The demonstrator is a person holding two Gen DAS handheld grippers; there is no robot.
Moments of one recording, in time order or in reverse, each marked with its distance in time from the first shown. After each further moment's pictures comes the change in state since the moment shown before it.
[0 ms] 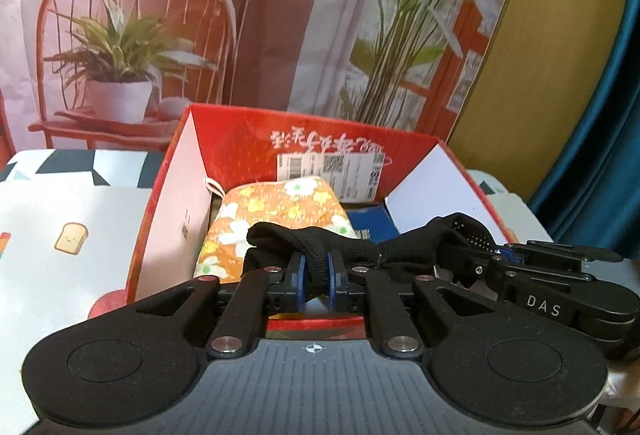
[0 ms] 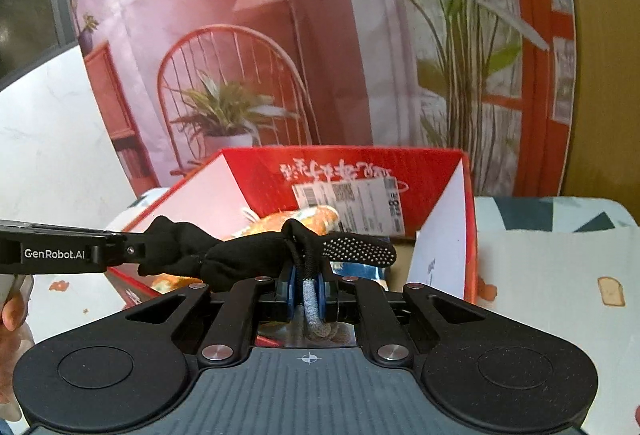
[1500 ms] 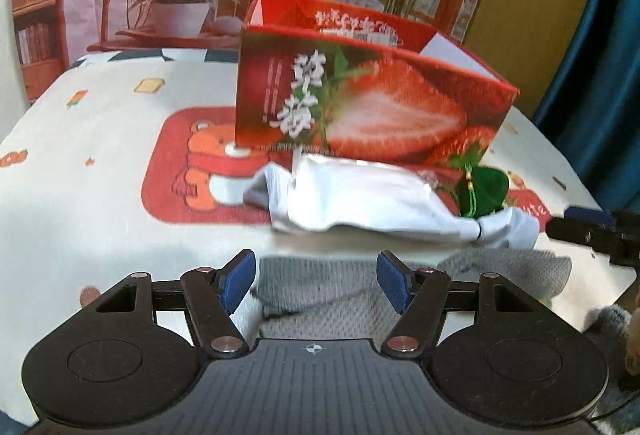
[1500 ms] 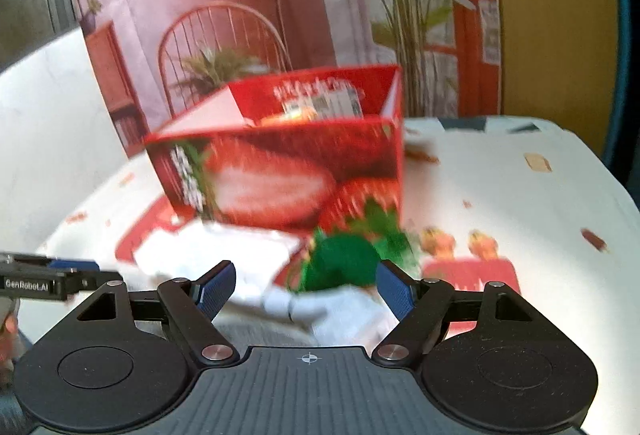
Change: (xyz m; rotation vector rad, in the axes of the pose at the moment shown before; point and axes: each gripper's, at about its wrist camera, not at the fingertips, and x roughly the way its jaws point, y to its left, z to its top) left arm -0.097 0.020 -0.170 -0.013 0.072 0.055; right arm -0.141 0.029 -0.143 0.050 0.053 -0.098
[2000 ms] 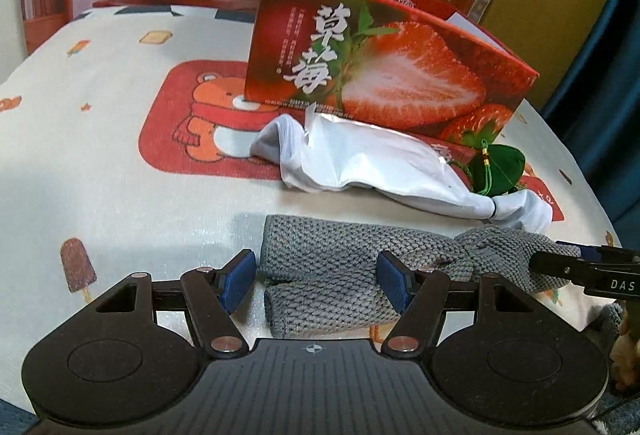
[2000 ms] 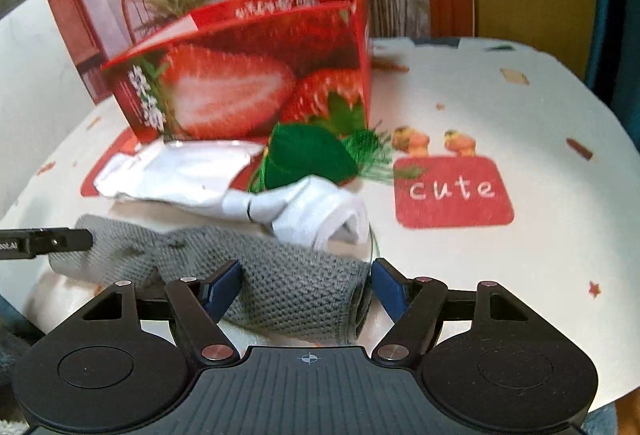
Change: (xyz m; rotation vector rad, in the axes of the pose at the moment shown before) left arm 0.019 0.012 -0.016 -0.076 0.068 -0.023; right arm 0.027 -0.014 -0.034 0.061 0.166 -0.050
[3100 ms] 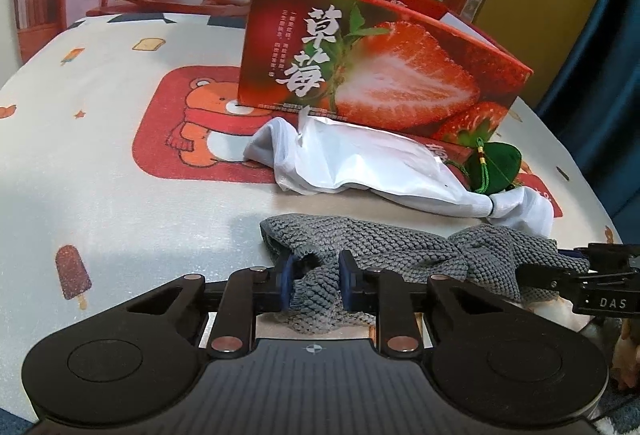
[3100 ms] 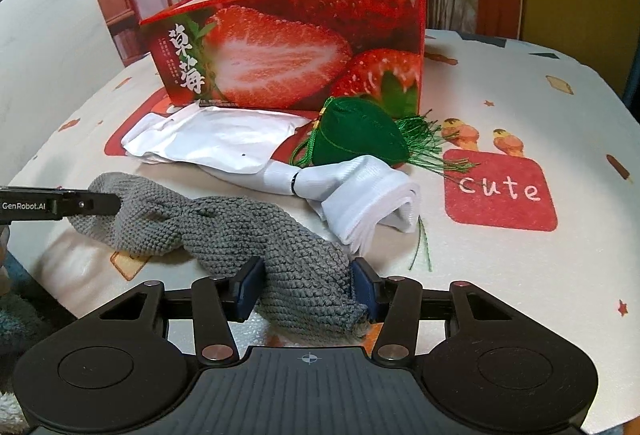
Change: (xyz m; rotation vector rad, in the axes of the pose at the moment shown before) left arm 0.001 -0.002 -0.003 0.019 -0.028 -0.002; right arm 0.007 0.022 -0.003 -0.119 0.045 0.058
